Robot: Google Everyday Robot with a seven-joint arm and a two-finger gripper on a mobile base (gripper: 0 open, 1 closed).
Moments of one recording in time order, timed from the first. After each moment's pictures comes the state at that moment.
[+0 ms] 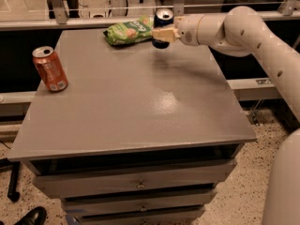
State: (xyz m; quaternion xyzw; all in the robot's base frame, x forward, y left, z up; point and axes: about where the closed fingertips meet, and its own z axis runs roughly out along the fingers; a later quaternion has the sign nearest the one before) arm 0.788 -0.053 0.920 -0.38 0.67 0.25 0.58
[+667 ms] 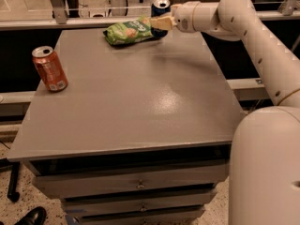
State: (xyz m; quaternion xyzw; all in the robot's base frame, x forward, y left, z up) arm 0.839 -0.047 0.938 -0.40 0.66 0.23 0.59
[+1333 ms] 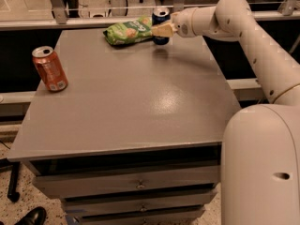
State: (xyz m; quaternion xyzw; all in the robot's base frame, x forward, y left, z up) arm 0.844 -0.050 0.904 -0.41 0.69 0.23 0.55
